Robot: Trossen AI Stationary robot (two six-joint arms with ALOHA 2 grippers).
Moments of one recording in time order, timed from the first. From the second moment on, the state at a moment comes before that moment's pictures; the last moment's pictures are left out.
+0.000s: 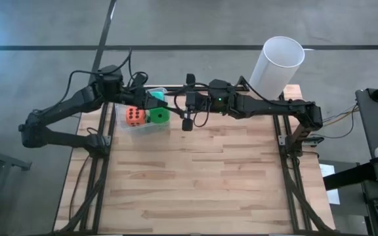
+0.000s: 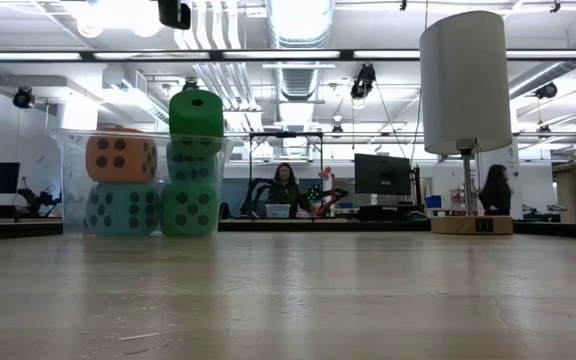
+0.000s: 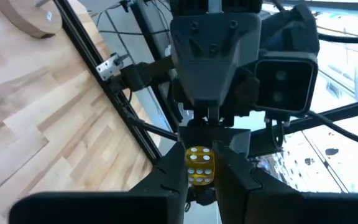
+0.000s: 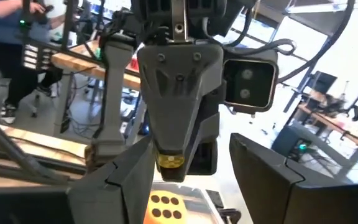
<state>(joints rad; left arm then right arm) 0.42 1.08 1.16 -0.29 0.55 -1.05 -0.11 1.74 1.61 0.13 -0.02 -0.31</state>
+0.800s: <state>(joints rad) 0.56 1.03 1.16 -0.53 0.47 -0.85 -0.11 1.53 1.61 -0.22 -0.03 -0.29</state>
